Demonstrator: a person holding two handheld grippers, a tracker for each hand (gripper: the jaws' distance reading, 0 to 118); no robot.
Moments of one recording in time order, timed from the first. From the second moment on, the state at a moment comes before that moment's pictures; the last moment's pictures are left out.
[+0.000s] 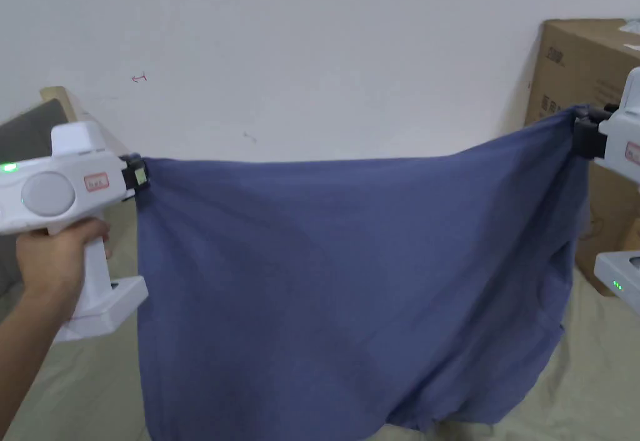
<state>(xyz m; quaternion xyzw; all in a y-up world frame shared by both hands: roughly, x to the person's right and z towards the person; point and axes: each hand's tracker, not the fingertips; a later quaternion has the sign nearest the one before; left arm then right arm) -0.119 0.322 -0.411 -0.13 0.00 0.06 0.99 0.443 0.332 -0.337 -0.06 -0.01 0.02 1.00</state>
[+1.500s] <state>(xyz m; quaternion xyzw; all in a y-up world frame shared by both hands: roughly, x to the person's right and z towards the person) -0.126 0.093 -0.419 -0.28 0.02 0.02 0.96 0.446 0.114 -0.328 -0.20 0.02 -0.07 0.98</state>
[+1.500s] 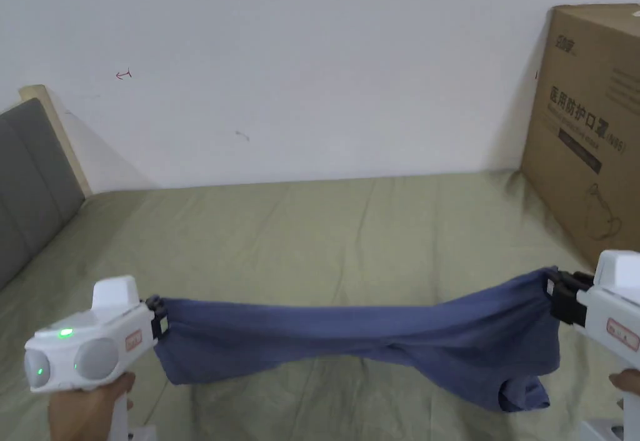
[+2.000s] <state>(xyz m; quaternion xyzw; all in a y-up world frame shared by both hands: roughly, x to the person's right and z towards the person) -0.140 0.006 -0.232 -0.38 0.04 0.04 0.92 0.442 0.030 -0.145 -0.30 0.02 -0.12 0.95</state>
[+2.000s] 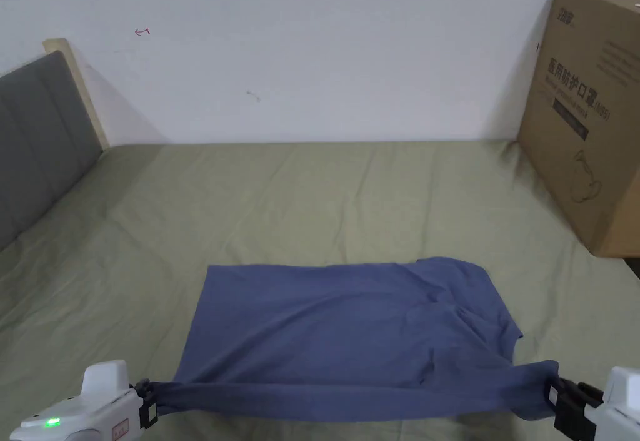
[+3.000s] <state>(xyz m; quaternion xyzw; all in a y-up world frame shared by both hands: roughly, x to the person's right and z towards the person) -0.119 0.049 -0.179 -0.33 0.02 0.09 0.94 0.409 0.052 -0.117 -0.32 -0.04 -0.02 0.95</state>
